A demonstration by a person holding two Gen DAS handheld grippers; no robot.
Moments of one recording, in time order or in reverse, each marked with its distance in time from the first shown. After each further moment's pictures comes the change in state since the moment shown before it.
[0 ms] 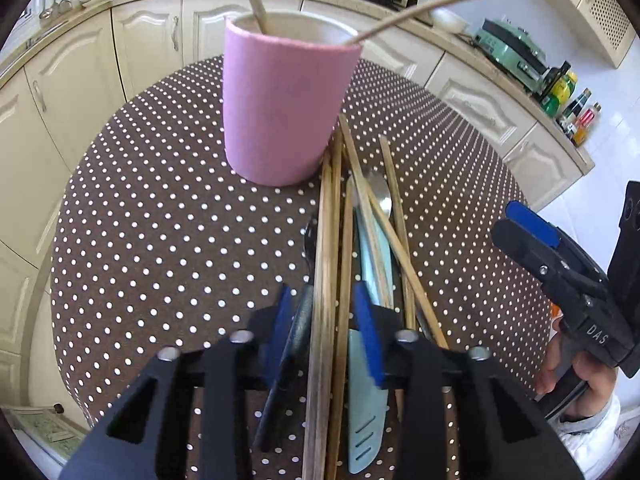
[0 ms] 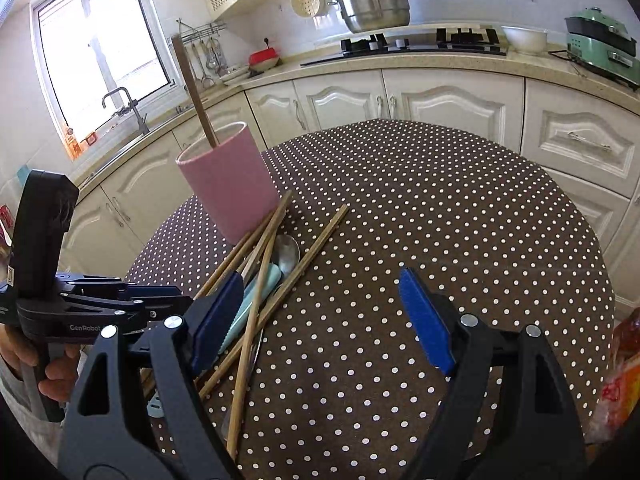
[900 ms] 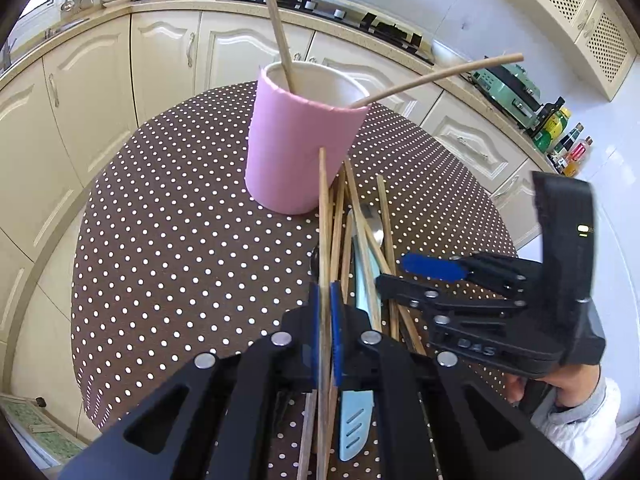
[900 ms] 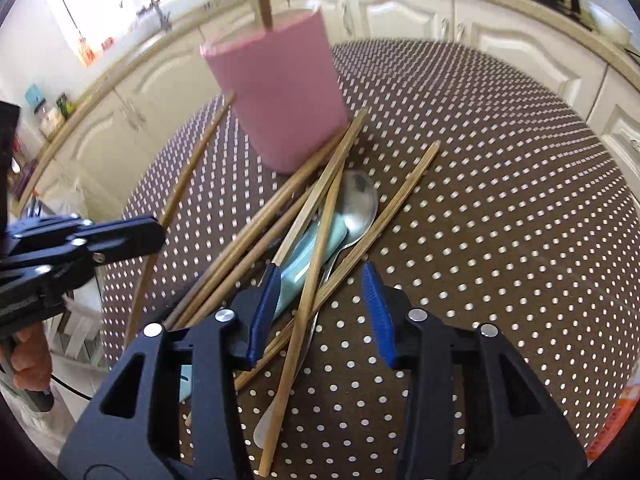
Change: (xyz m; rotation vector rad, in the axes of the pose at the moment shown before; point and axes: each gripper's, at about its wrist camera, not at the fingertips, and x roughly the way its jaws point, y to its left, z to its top) left arm -0.048 0.018 -0.008 -0.063 -0.118 -0.038; right arm 0.081 0.047 0.012 -0.164 0.409 0.058
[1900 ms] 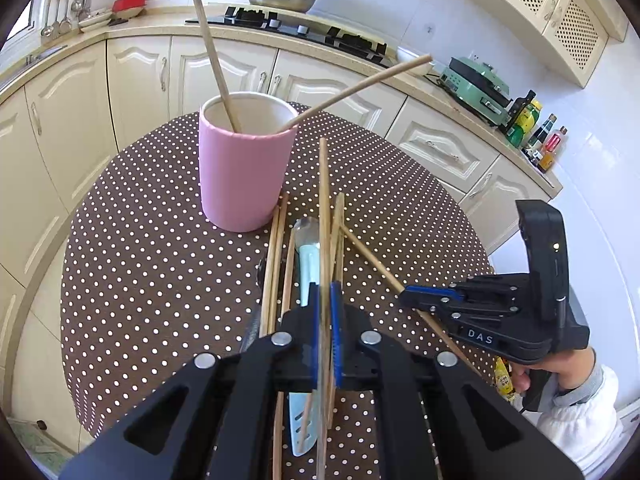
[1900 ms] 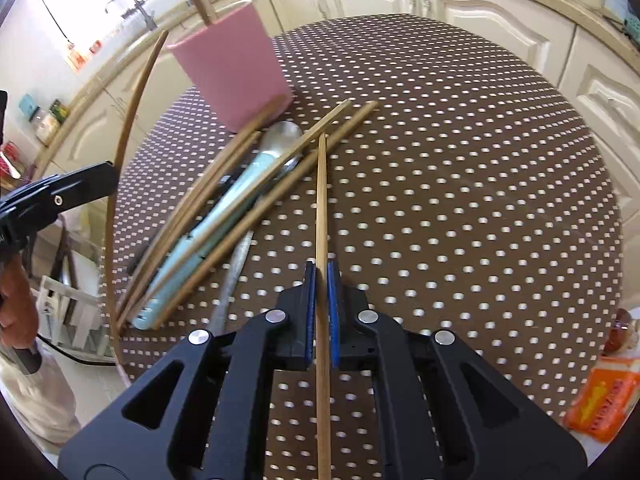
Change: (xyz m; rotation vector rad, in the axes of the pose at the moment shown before) left arm -0.011 -0.047 0.000 0.063 -0.048 -0.048; right arm -0.048 -0.072 -0.050 0.057 0.039 -0.026
